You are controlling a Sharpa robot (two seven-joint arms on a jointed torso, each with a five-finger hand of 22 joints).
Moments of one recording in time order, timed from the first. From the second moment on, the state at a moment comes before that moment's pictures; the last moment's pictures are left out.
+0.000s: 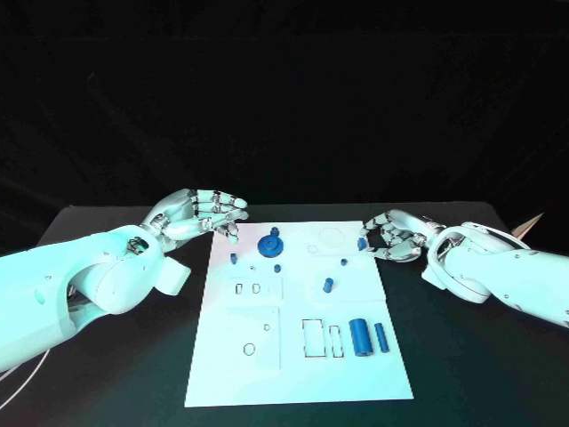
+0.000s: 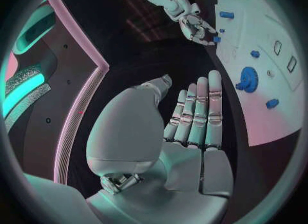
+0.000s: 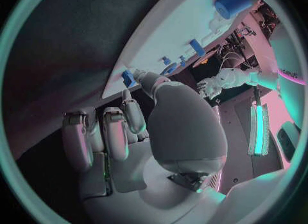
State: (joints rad) left arm 1.27 -0.92 -0.03 1.56 -0.29 -0.16 0.30; left_hand 1.41 -0.16 0.45 0.20 0.06 0.68 0.19 0.37 0.38 0.93 0.18 0.26 0.15 0.86 0.12 0.75 0.63 0.18 0.88 0.21 0.81 0.39; right arm 1.27 -0.86 -0.18 1.25 -1.14 -0.36 0.16; right_hand 1.32 -0.21 0.50 0.08 0.19 0.81 0.16 0.18 0.40 1.29 0.08 1.39 1.29 1.47 0.01 1.55 1.31 0.01 1.47 0.12 1.55 1.31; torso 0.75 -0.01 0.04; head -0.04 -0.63
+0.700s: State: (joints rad) left arm 1.27 -0.93 -0.03 1.56 -0.29 -0.16 0.30; left_hand 1.41 -0.16 0.45 0.20 0.06 0.68 0.19 0.37 0.38 0.93 0.18 0.26 0.15 0.86 0.12 0.75 0.63 0.18 0.88 0.21 0.81 0.39; right arm 1.27 -0.83 -0.18 1.22 -1.14 -0.36 0.13; right_hand 1.31 -0.18 0.52 0.09 0.18 0.83 0.16 0.19 0.39 1.30 0.08 1.39 1.30 1.47 0.01 1.56 1.31 0.01 1.46 0.11 1.56 1.31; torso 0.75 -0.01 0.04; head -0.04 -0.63
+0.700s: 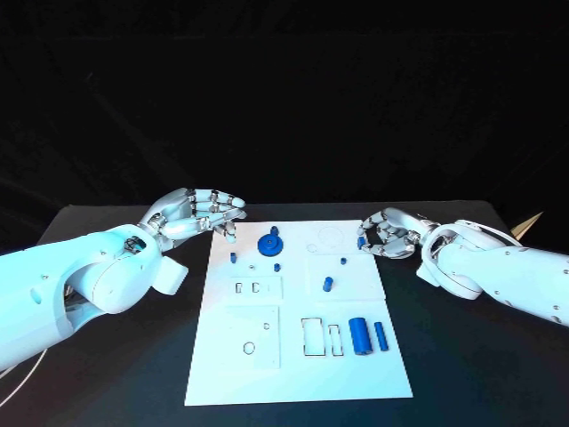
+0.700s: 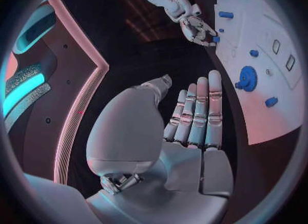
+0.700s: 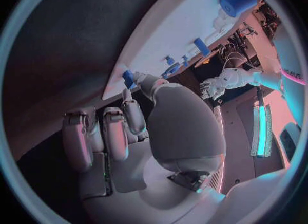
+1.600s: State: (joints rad) left arm 1.27 -0.93 -0.03 1.56 -0.29 -0.15 0.29; left_hand 1.41 -0.16 0.45 0.20 0.06 0.68 0.19 0.37 0.38 0.93 0.18 0.26 0.15 0.86 0.12 0.75 0.63 0.18 0.88 0.21 0.81 0.39; right arm 1.27 -0.82 -0.18 1.21 -1.14 -0.34 0.11; right_hand 1.30 -0.16 0.53 0.09 0.17 0.87 0.15 0.22 0.39 1.32 0.07 1.40 1.31 1.47 0.00 1.56 1.31 0.01 1.47 0.11 1.56 1.31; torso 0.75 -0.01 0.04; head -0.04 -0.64
